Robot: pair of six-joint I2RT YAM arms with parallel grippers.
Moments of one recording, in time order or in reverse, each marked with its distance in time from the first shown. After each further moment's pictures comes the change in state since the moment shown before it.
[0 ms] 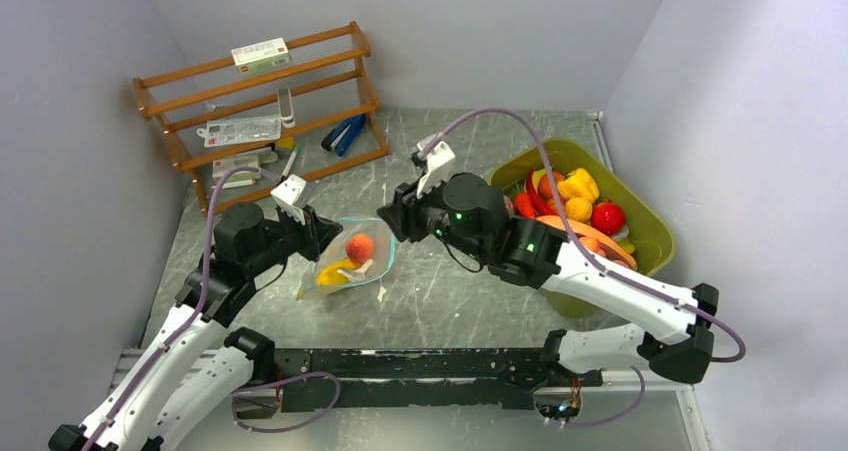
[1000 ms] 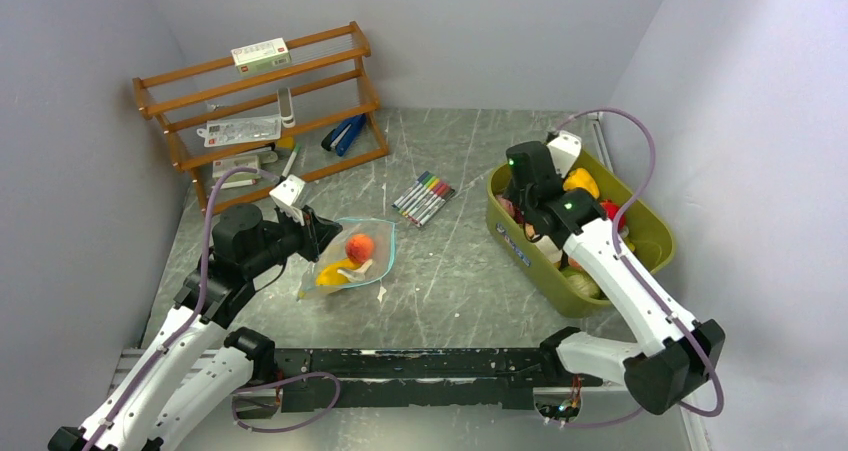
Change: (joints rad) left arm 0.000 -0.011 0.000 0.000 0.000 0.000; right arm -0.616 -0.057 -0.111 -0.446 0.382 0.355
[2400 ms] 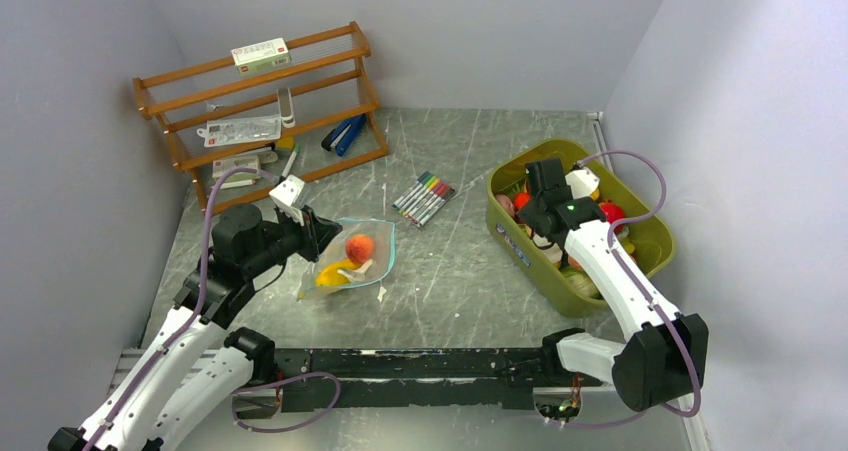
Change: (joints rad) left arm 0.000 -0.003 0.000 0.000 0.000 0.000; right arm -0.239 0.026 -0.197 0.010 -0.197 0.293
